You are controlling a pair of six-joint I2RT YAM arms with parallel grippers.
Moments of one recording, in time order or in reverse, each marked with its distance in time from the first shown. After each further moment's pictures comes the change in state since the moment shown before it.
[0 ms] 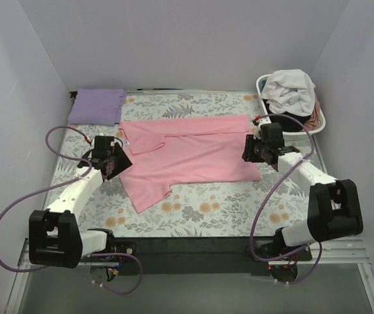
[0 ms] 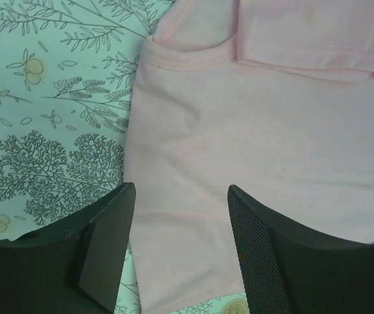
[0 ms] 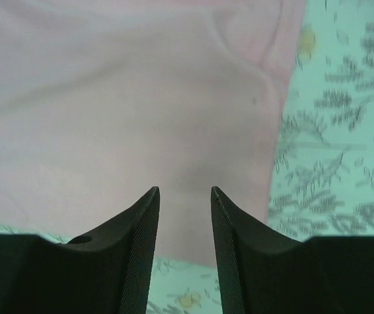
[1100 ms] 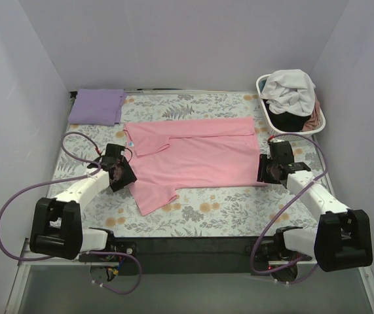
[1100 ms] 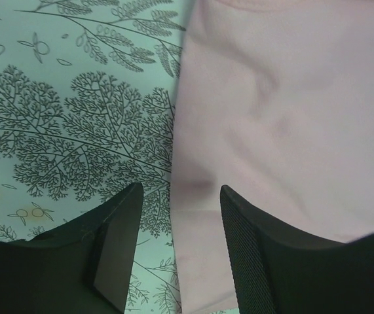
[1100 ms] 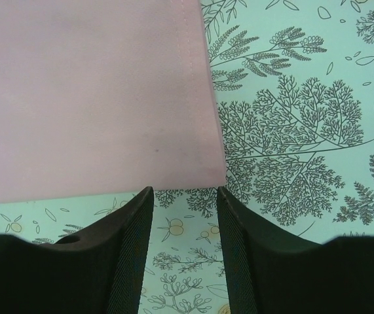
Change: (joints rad) left arm -0.050 0.061 -0.090 -0.043 -0.027 -0.012; right arm -0.053 -0.250 -0.219 -0.252 0.180 0.047
